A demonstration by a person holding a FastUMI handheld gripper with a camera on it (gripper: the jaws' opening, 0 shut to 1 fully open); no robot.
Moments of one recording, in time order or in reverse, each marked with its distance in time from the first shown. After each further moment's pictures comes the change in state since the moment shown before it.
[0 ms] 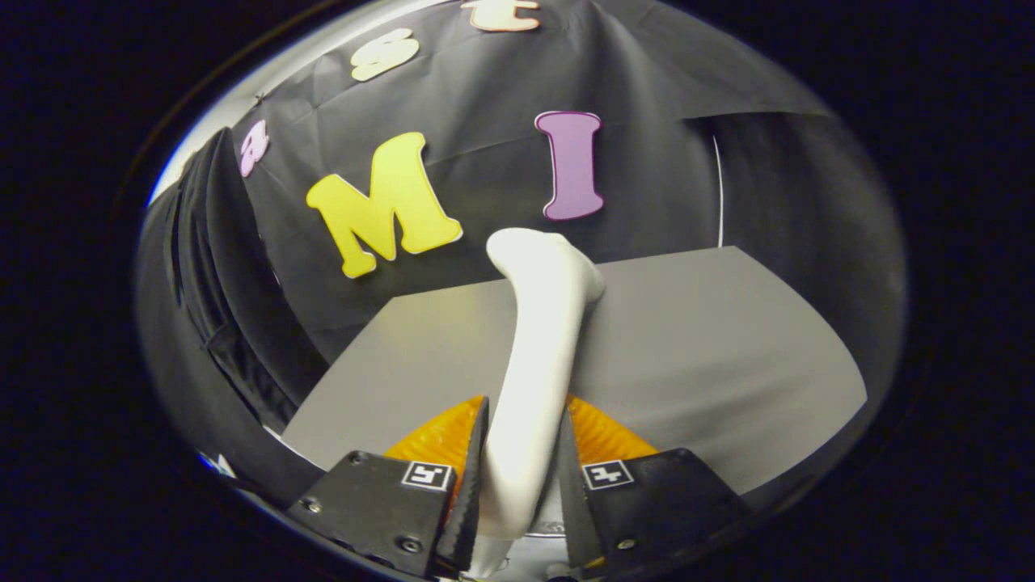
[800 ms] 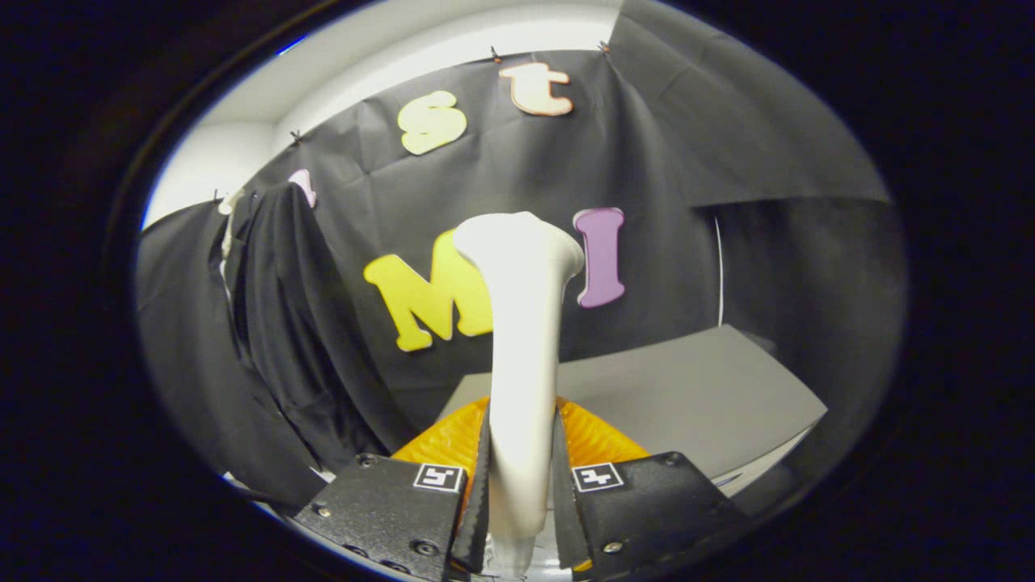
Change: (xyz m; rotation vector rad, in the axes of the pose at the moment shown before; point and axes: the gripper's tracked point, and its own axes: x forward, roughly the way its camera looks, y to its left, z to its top) arm -0.130 0.117 0.072 -0.019 -0.300 0.029
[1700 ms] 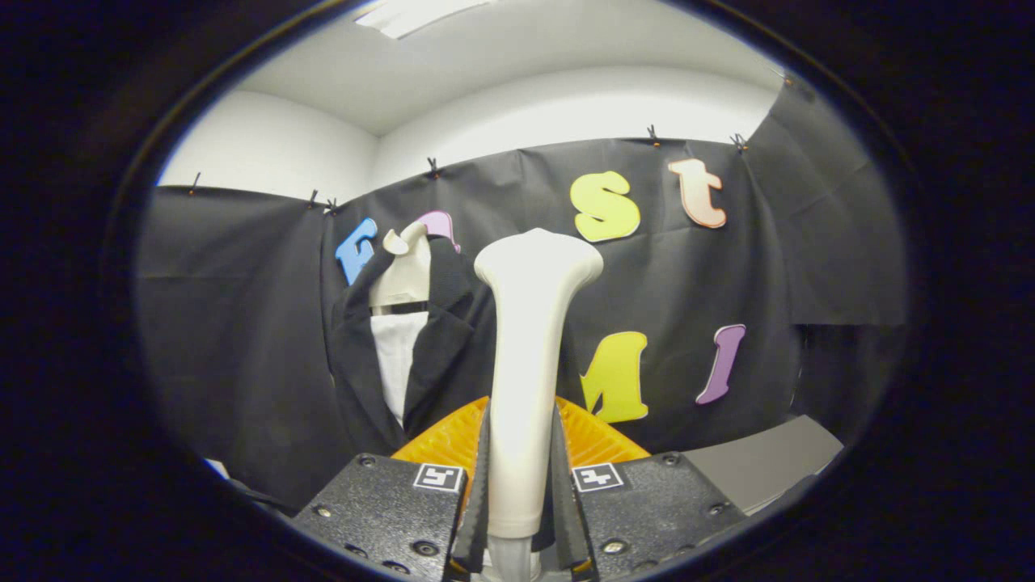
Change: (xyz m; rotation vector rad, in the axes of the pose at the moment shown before) arm -0.033 0.326 0.067 -0.196 -0.238 0.193
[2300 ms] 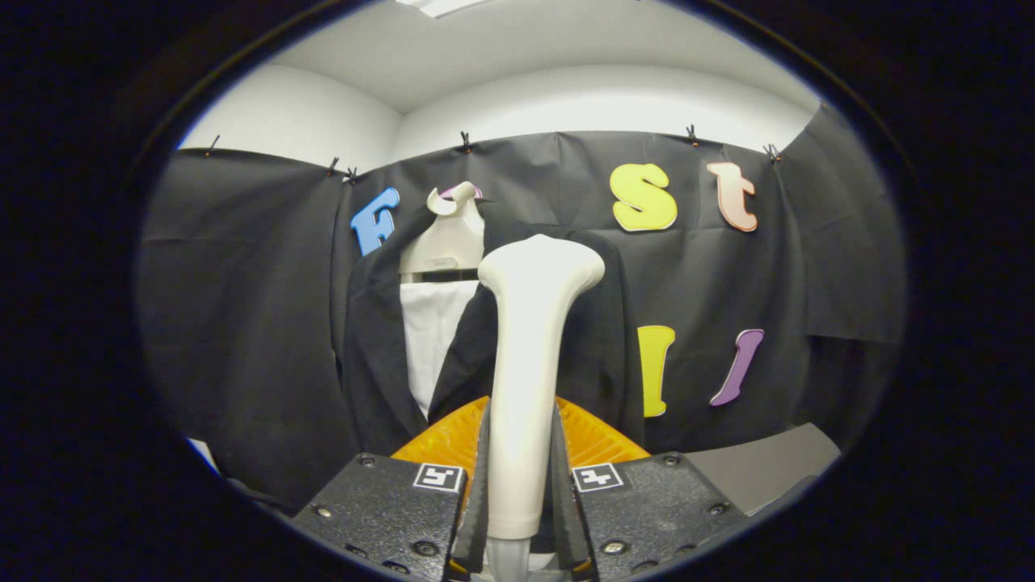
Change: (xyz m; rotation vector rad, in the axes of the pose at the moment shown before) arm 0.027 0.045 -0.041 -0.076 0.061 -0.008
